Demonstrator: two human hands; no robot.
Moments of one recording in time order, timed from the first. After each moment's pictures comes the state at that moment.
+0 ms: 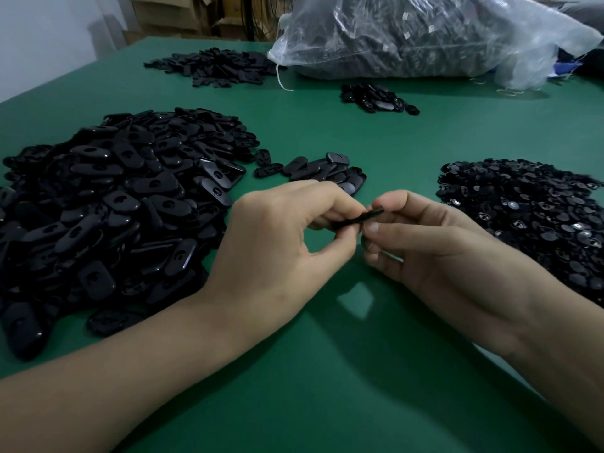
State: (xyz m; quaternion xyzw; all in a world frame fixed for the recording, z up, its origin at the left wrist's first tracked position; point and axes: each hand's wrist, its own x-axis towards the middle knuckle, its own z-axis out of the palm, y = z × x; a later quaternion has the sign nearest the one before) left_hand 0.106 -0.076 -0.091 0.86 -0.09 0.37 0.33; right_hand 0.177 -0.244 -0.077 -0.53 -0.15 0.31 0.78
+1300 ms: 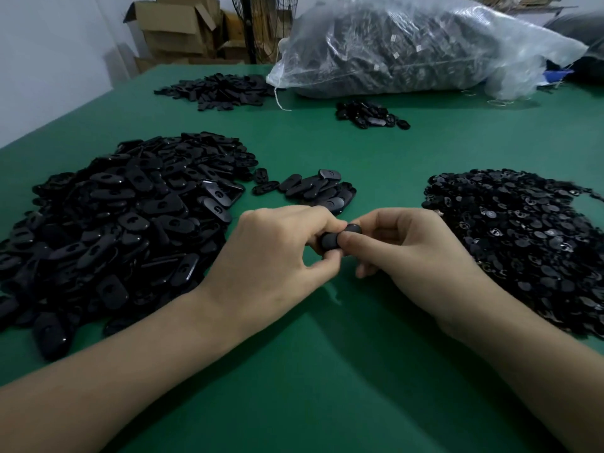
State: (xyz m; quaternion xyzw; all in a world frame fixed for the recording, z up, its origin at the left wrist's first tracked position) left_hand 0.107 -0.075 -0.084 0.91 -0.10 0.33 0.22; right_hand 0.188 -0.247 -0.088 -0.75 -0.25 0.15 0.60
